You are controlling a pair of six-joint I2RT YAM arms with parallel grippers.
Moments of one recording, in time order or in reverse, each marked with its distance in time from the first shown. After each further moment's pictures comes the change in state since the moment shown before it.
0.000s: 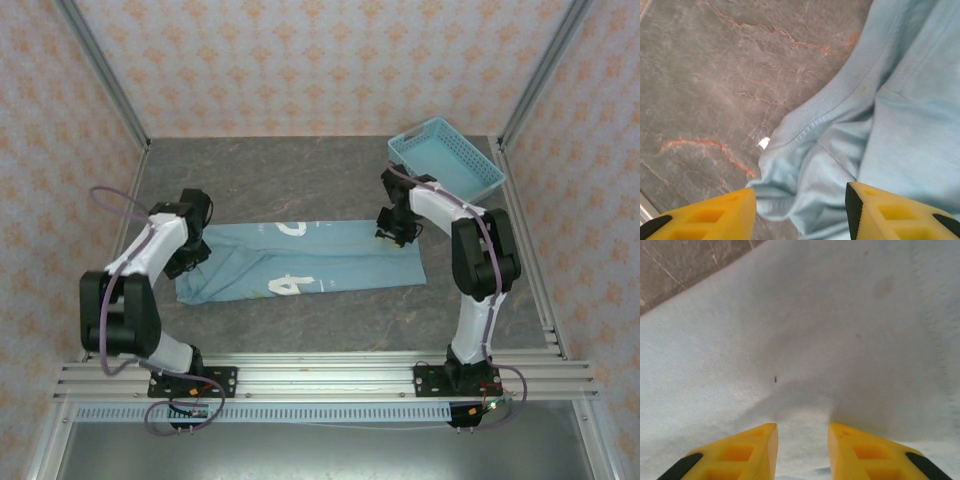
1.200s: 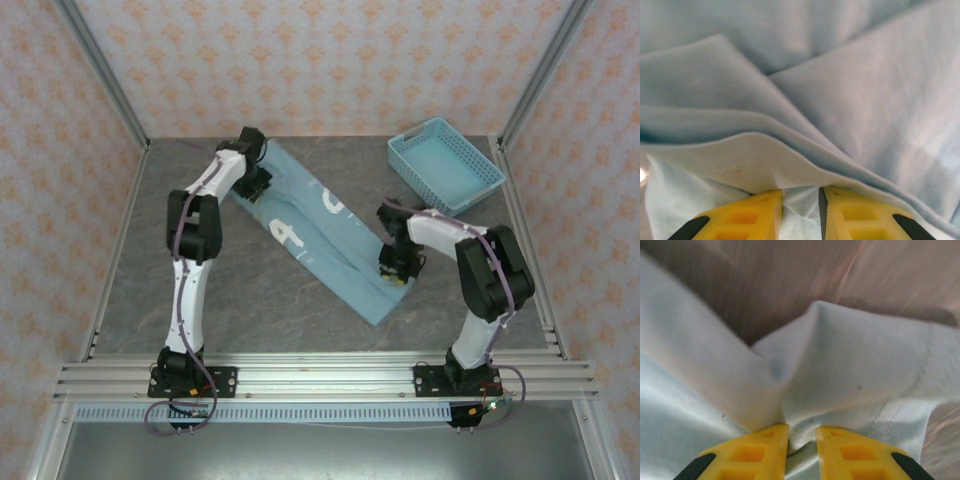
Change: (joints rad) left arm -0.148 1.093 1.238 0.106 0.373 -0.204; right arm 0.143 -0.172 -0.346 -0.009 -0.030 0.120
